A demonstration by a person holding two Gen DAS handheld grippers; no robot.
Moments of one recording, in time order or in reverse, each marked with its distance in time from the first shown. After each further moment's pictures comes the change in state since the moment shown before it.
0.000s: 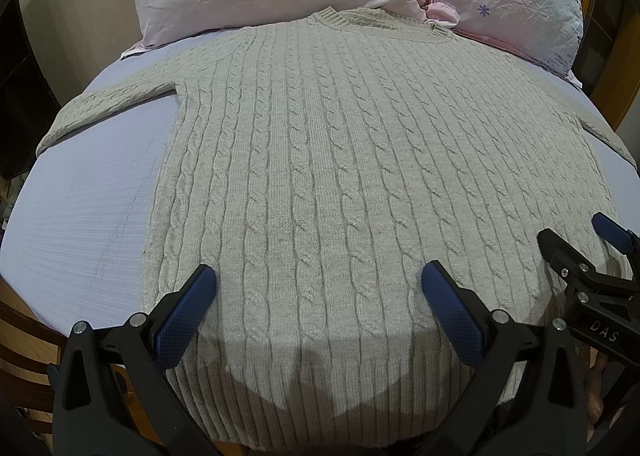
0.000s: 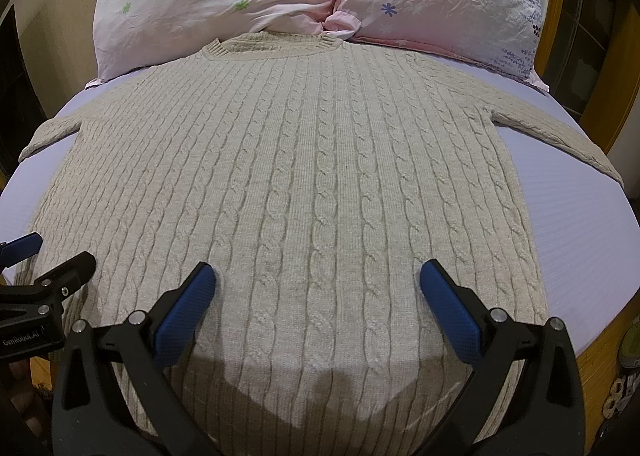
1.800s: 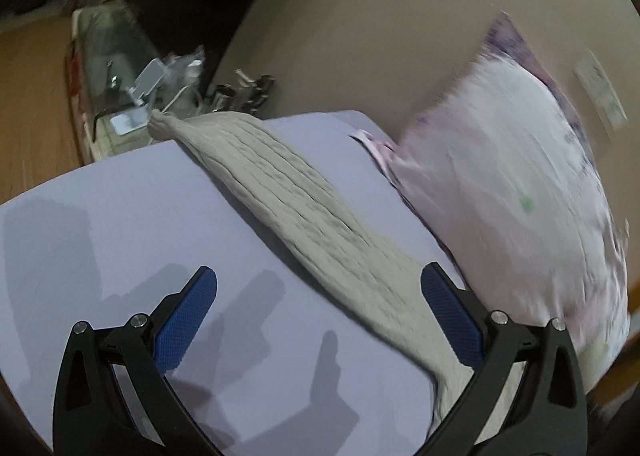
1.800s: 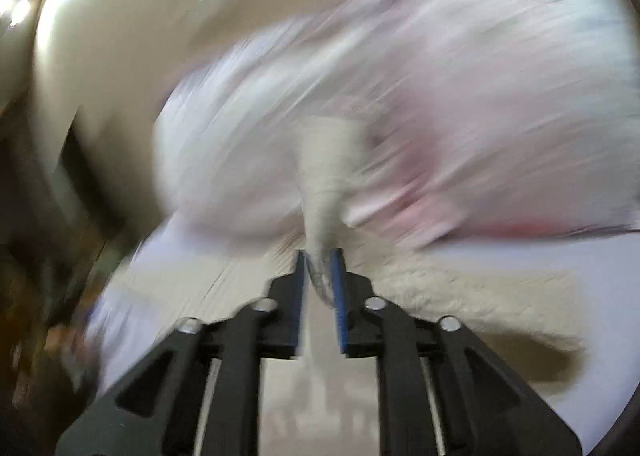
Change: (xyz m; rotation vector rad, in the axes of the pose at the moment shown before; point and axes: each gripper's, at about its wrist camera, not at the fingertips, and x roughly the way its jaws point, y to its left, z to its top) left arm 0.024 0.336 0.079 -0.903 -0.369 -0.049; right arm 0.060 0.015 0.237 -0.076 -0.185 0.501
